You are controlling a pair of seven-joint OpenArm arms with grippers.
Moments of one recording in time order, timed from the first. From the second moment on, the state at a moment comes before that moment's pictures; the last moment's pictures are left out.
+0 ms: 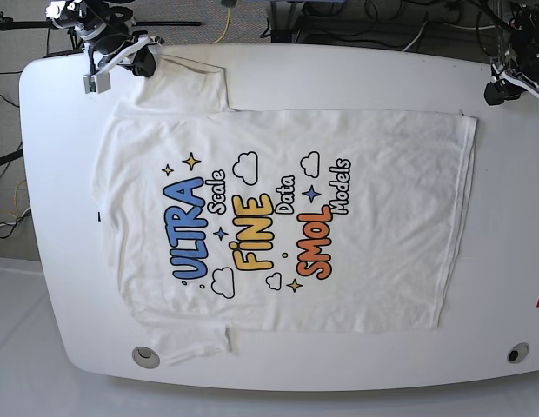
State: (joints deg) left arm 29.4 -25.0 -42.0 80.5 -52.2 -33.3 50.0; right arm -40.0 10.2 27.5 105.2 43.1 25.6 -48.7
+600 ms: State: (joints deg) left arm 30.1 -22.1 -41.4 81.6 -52.9 -33.4 48.4; right arm -39.9 10.2 27.5 105.1 42.7 25.6 -48.9
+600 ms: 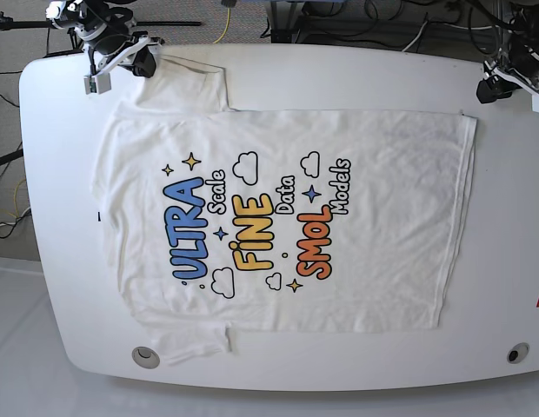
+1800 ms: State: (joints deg) left arm 27.4 -22.3 -38.6 81.2 -53.4 -36.6 50.2; right arm -39.2 10.2 27.0 105.0 42.1 25.4 -49.1
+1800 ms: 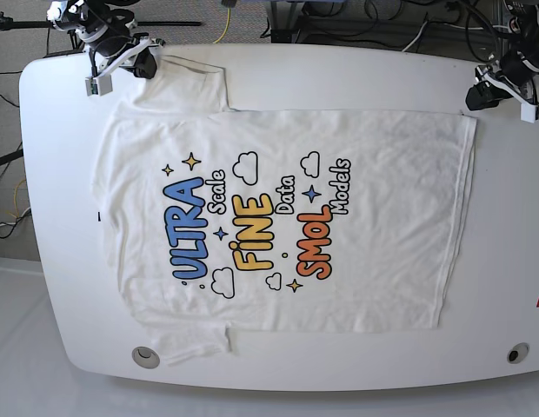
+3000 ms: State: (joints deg) left arm 27.5 -22.0 -38.0 82.2 -53.1 -39.3 49.9; right arm -38.9 10.2 27.0 105.0 42.4 25.4 -49.9
